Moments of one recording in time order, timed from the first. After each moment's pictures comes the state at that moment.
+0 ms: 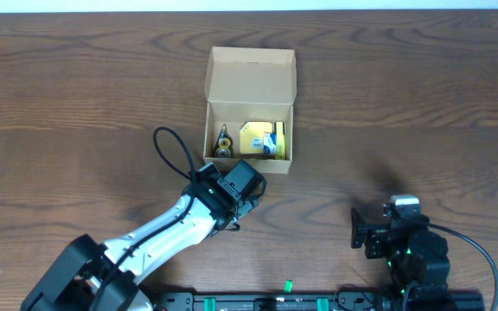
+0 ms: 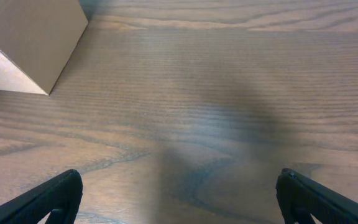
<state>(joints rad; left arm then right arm) -0.76 1.51 0.73 -0.55 -0.08 -1.31 0.09 0.01 0.17 -0.75 -0.03 0.06</state>
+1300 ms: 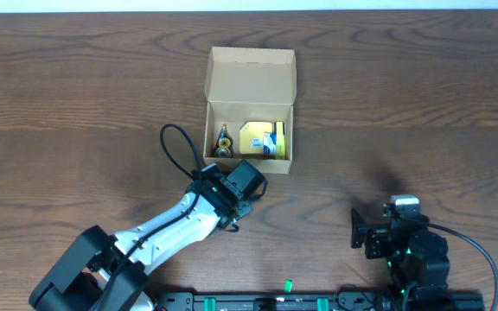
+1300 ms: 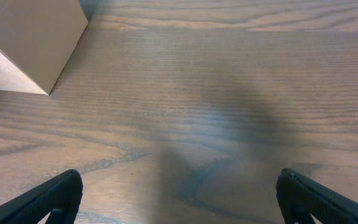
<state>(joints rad) -0.76 1.56 0.73 -0.55 -0.08 -1.26 0.09 0.01 0.17 -0.75 -0.03 0.06</state>
